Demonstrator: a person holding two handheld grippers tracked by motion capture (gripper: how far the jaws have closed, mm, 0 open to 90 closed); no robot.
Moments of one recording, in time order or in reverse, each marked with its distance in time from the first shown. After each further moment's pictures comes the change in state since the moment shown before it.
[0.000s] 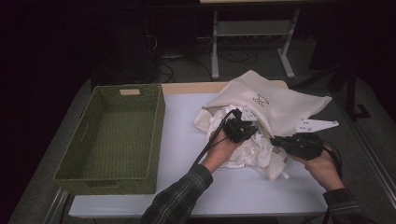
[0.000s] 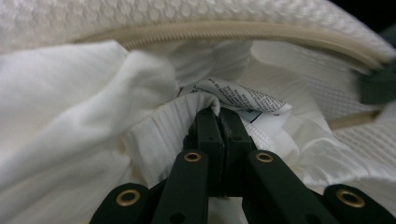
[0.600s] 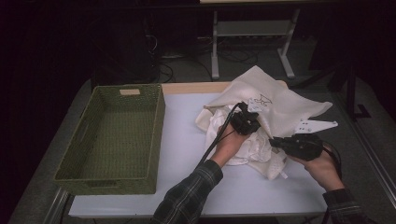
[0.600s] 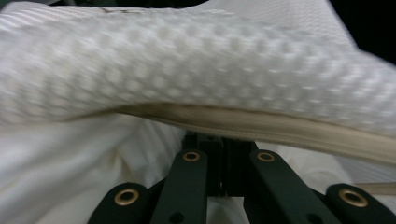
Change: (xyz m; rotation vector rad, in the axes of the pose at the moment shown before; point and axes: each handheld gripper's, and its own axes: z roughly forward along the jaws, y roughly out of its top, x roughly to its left) left arm 0.004 0.014 0.017 -0.034 -0.007 -0.057; right arm 0.002 -0.001 0.002 0.010 0.012 -0.010
